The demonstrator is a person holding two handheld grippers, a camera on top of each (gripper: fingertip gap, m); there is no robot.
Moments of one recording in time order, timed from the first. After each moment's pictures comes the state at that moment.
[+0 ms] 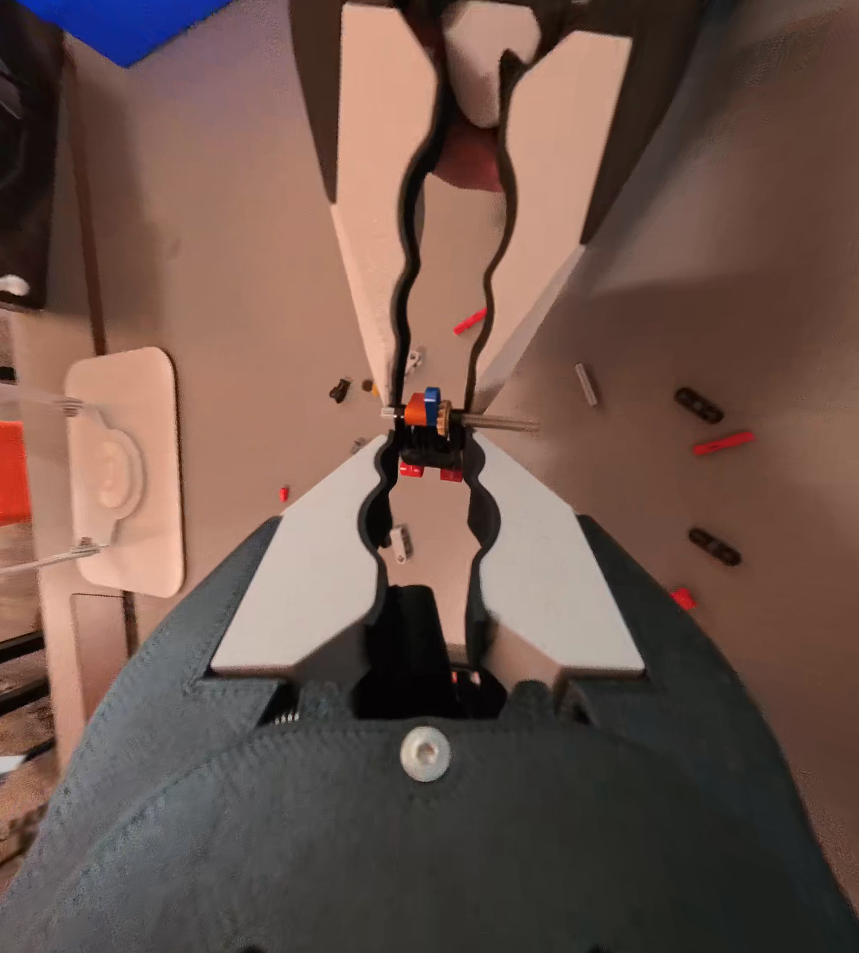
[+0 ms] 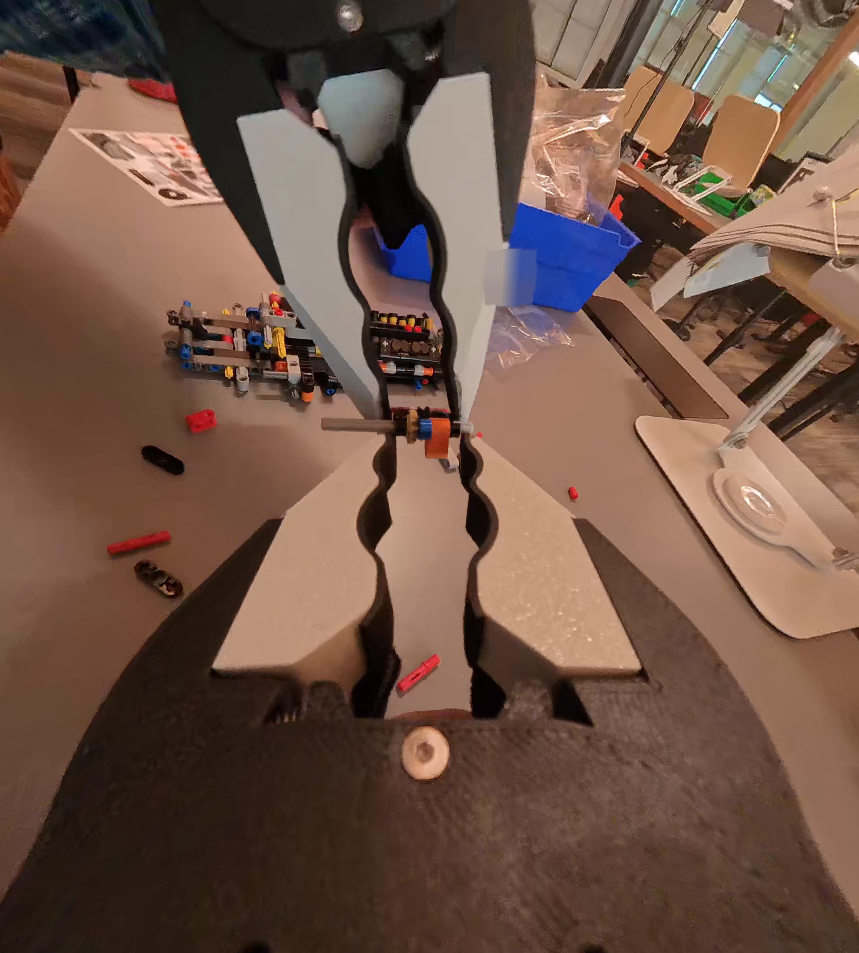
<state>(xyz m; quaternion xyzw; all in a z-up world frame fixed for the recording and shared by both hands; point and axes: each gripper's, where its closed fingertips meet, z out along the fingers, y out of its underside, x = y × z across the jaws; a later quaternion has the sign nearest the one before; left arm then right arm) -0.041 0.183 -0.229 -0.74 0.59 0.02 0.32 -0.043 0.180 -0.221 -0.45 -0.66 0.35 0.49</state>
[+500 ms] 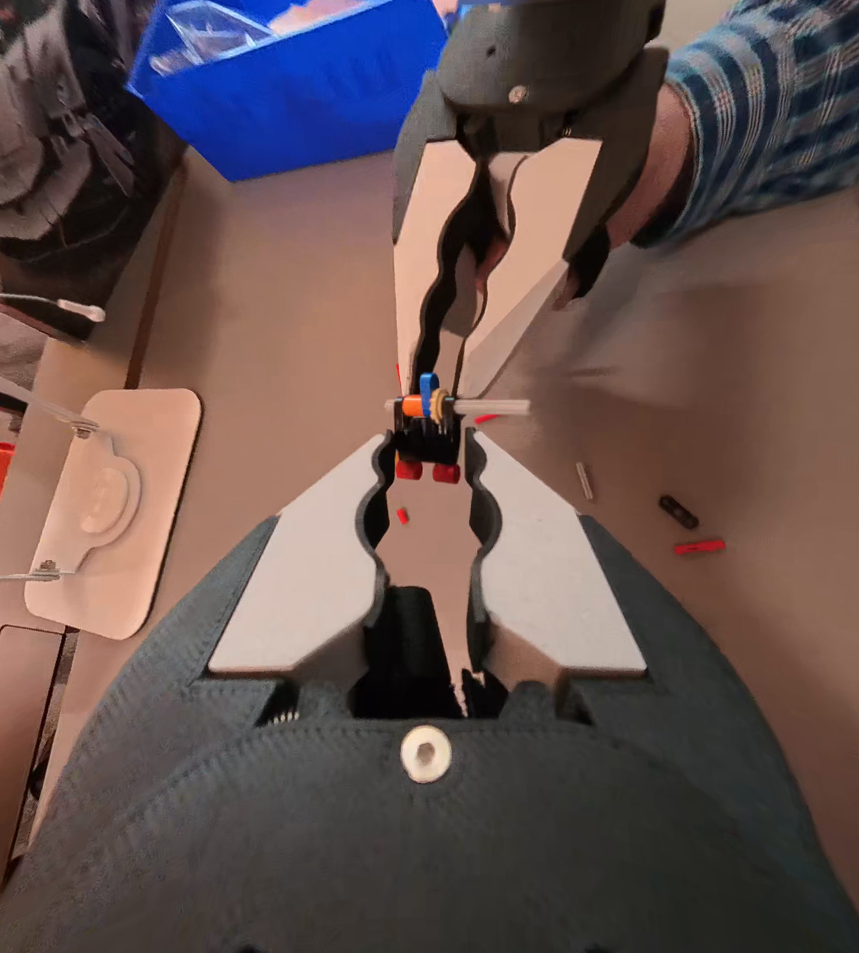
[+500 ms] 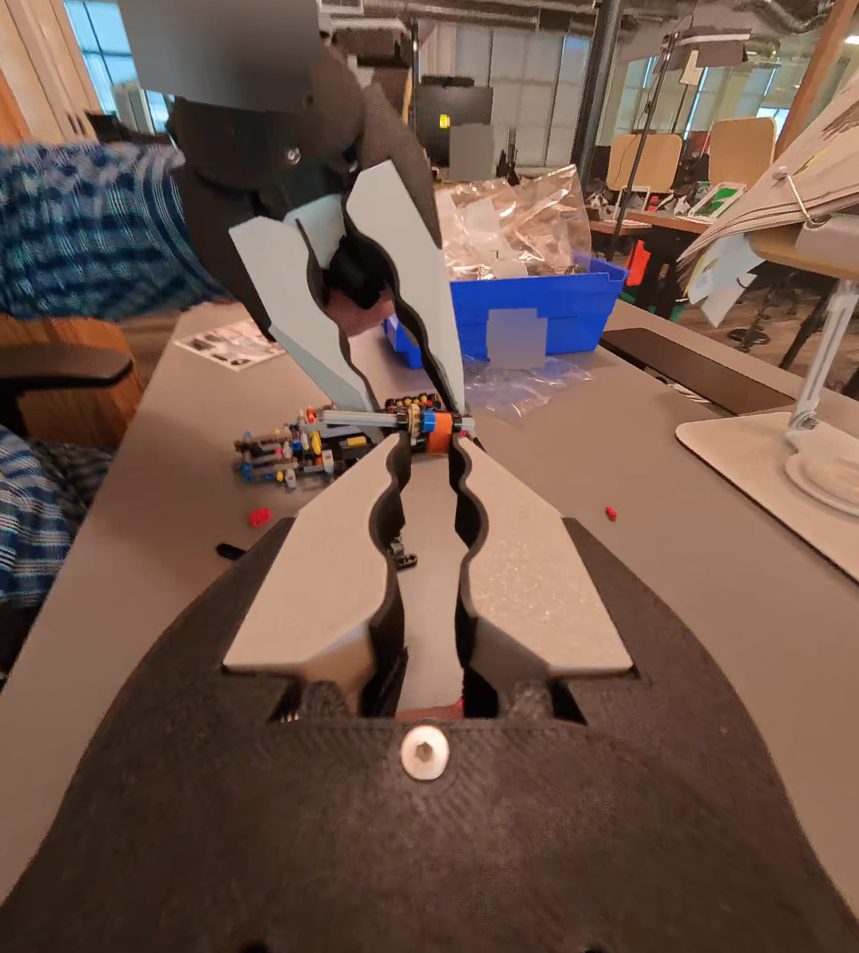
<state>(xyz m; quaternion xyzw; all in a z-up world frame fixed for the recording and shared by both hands) -0.029 0.195 -0.197 -0.74 0.52 -0.08 0.42 -0.030 0.193 -0.190 -0.48 -0.56 0.51 0.45</state>
